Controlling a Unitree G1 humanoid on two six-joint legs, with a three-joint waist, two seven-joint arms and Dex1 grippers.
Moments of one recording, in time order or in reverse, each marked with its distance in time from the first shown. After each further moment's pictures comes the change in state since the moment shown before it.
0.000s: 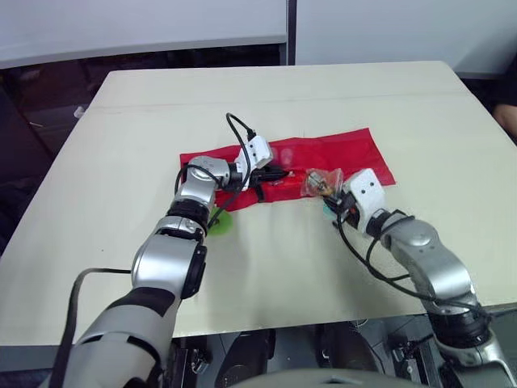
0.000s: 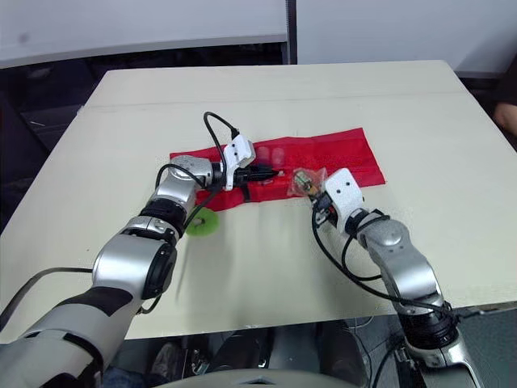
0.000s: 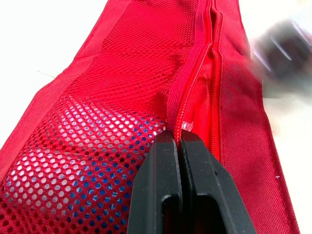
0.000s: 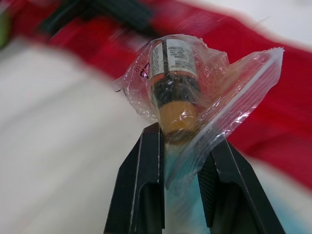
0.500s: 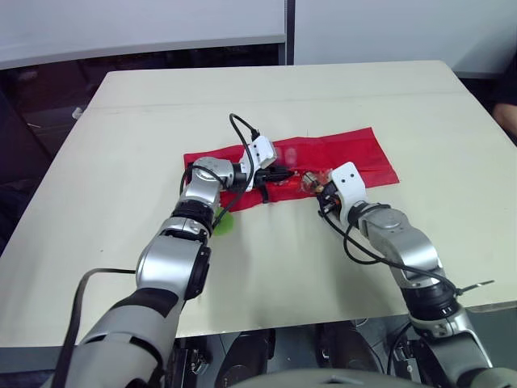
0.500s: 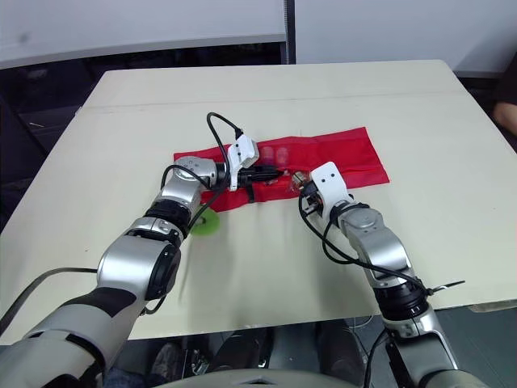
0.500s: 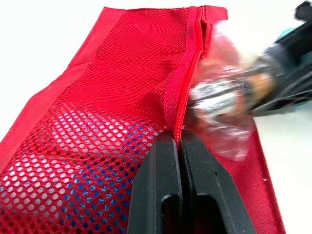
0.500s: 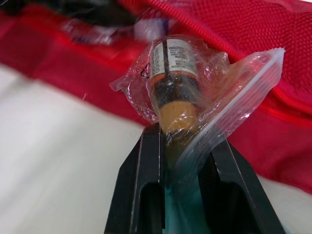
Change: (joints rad) left arm 0.017 -0.025 0.007 -0.029 -0.022 0.009 -0.027; right arm -0.149 0.139 0.022 0.240 -0.044 0.066 -0.136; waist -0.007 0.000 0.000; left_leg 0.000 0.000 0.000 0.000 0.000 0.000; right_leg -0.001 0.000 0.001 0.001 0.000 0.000
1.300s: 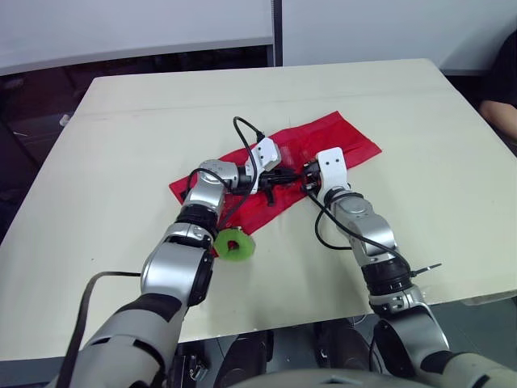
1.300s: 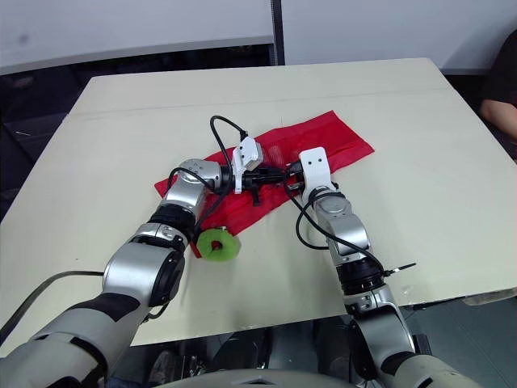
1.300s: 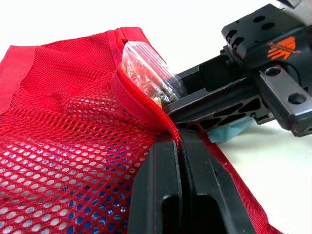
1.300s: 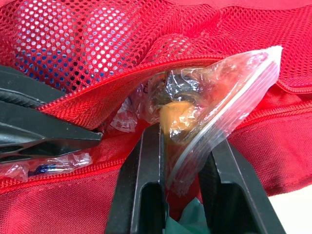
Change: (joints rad) left arm 0.034 -0.026 -0.005 -0.076 -0.024 0.039 -0.030; right arm -0.126 0.231 -0.075 0.324 -0.066 -0.238 -0.188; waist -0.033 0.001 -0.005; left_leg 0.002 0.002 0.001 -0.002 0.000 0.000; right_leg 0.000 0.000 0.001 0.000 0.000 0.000
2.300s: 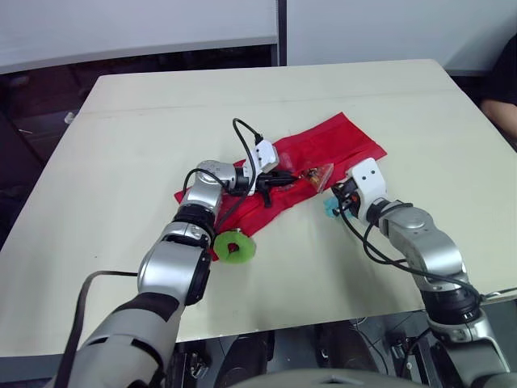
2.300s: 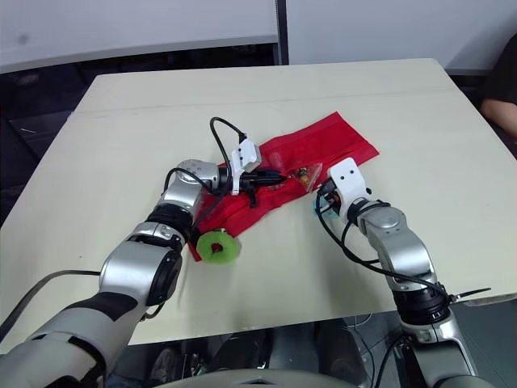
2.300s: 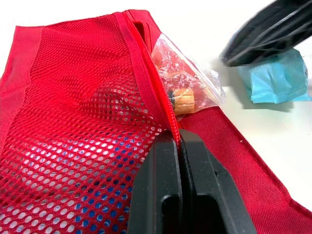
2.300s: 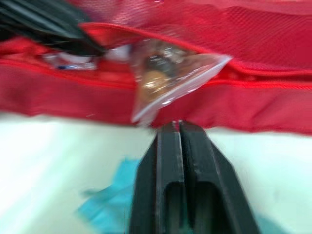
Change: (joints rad) left arm -0.011 0.022 -0.020 0.029 0.002 -0.008 -0.003; right arm 0.160 -0.350 0.026 -0.340 0.093 0.133 0.298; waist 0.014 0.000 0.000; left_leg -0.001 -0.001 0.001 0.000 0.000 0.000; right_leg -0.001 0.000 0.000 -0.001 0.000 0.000
